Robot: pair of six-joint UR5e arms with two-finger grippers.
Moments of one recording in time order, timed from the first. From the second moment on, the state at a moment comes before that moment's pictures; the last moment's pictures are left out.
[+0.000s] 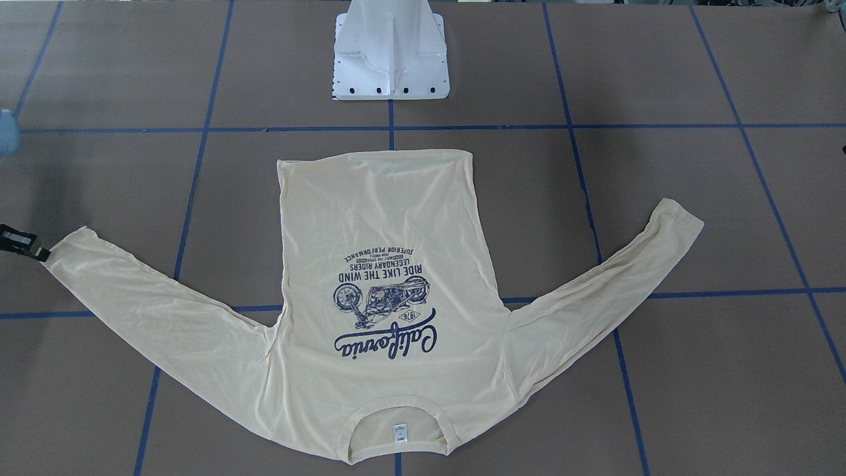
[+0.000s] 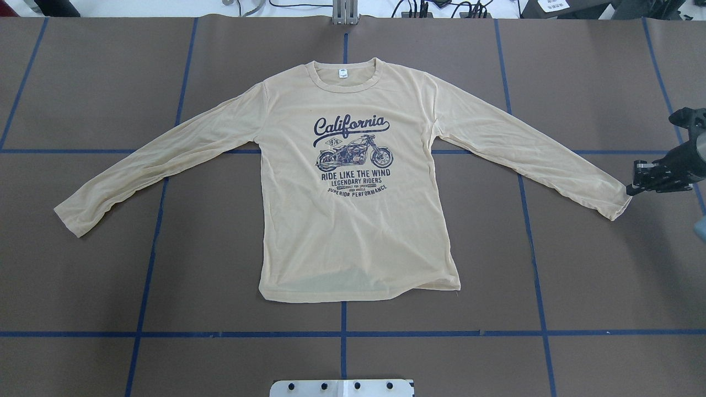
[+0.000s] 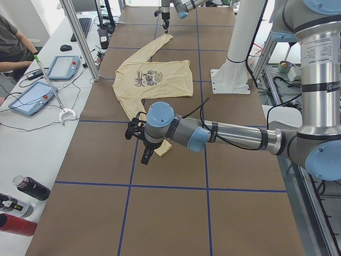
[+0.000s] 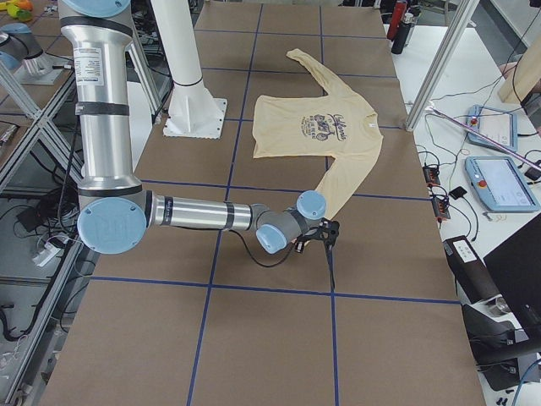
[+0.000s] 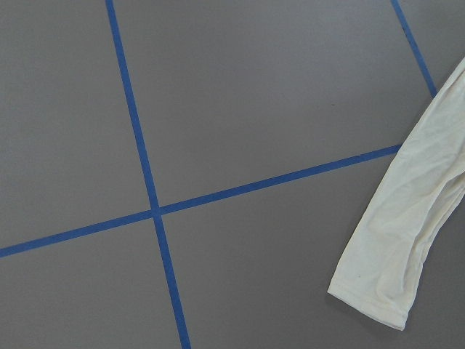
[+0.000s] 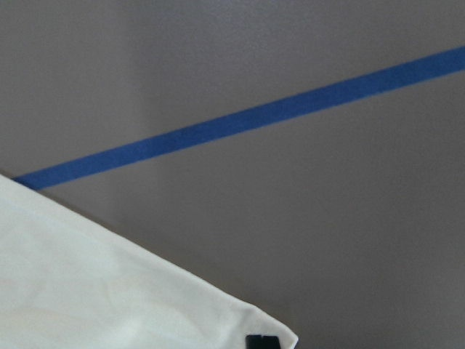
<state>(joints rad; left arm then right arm) -1.52 -1.43 -1.83 -1.87 -2.42 -0.07 1.12 -1.54 1.39 -0.89 2.36 0.95</state>
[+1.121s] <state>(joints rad) -1.52 -1.43 -1.83 -1.87 -2.42 -0.07 1.11 -1.54 1.37 -0.90 2.34 0.95</state>
